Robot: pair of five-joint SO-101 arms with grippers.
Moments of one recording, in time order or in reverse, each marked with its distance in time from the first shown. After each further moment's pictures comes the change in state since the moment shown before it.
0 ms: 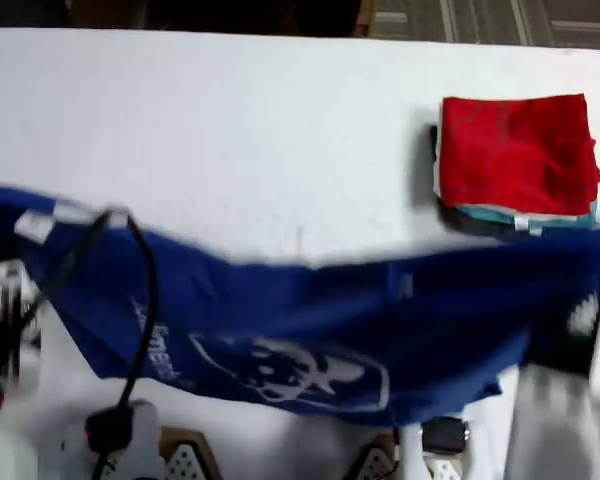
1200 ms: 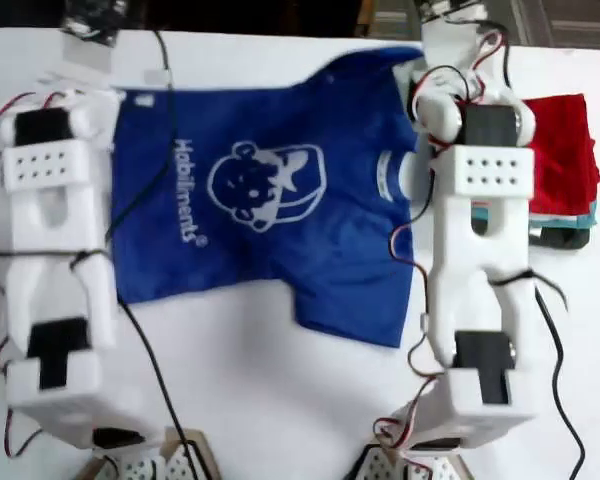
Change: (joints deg) left arm 6.2 57.1 14.1 -35.5 0.0; right arm -6.6 70.5 -7.3 -5.5 0.0
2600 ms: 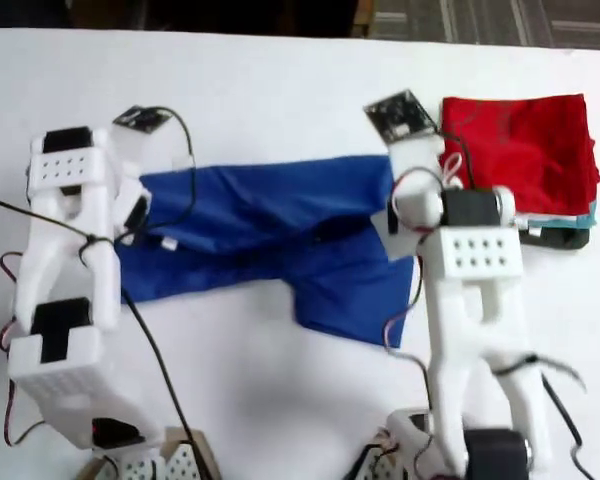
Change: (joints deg) left arm -0.4 4.4 11.8 29.6 -5.7; right arm -3.7 -30.2 40.9 21.3 0.8
